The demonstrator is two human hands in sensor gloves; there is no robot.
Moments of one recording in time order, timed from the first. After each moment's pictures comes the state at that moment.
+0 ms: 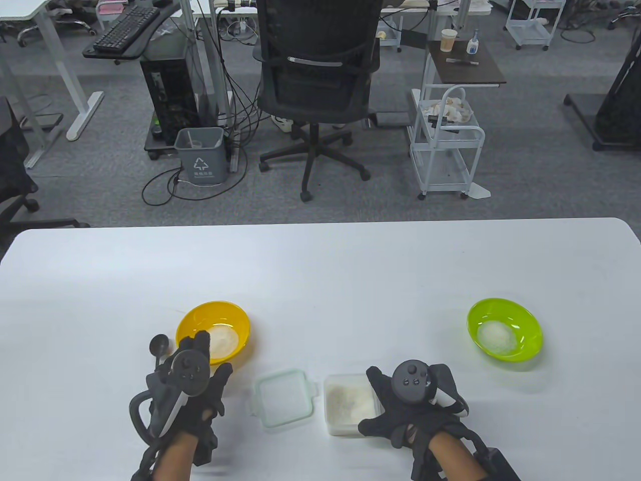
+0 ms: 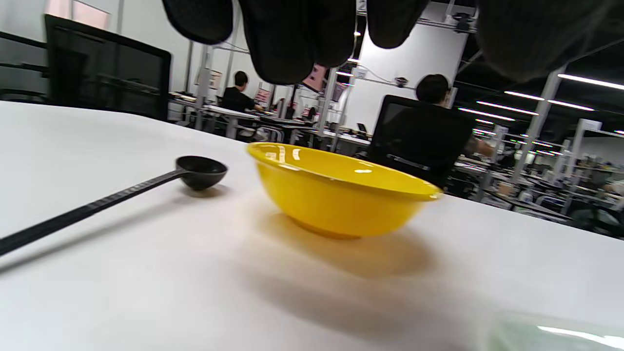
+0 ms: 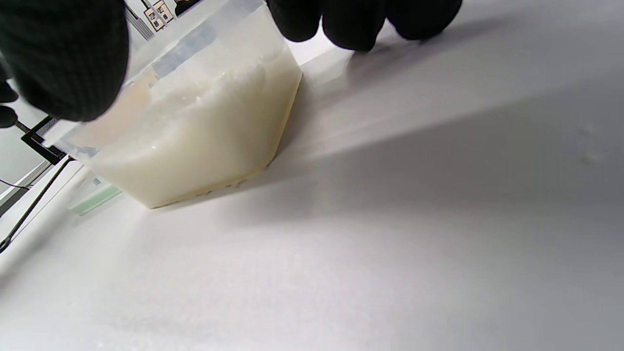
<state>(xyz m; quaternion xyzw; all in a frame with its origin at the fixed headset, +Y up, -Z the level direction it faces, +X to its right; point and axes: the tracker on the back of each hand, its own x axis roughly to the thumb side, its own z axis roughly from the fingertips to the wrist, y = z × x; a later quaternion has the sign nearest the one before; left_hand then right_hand) -0.250 -0.707 -0.328 0.03 0.11 0.11 0.99 0.141 -0.770 -0.341 0.16 0.24 0.92 0.25</state>
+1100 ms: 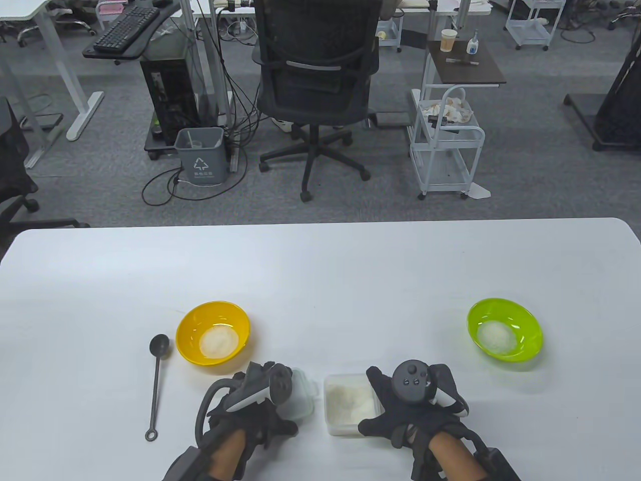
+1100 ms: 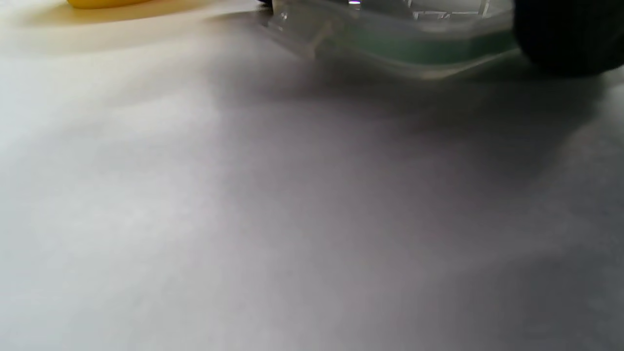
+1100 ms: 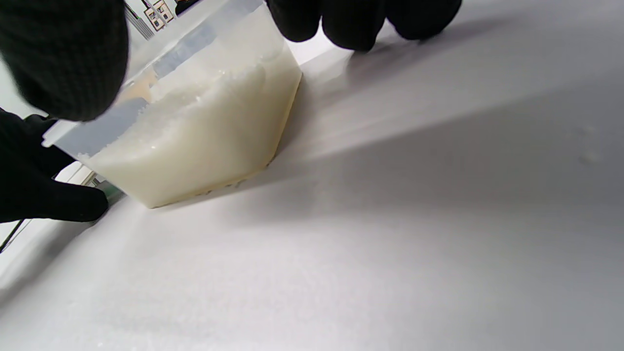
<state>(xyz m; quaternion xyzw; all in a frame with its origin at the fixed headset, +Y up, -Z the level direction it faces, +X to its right) -0.154 -0.783 -0.353 -0.26 -0.10 -0.04 0.96 0.140 -0.771 -0.341 0.16 0.24 0.92 0.25</state>
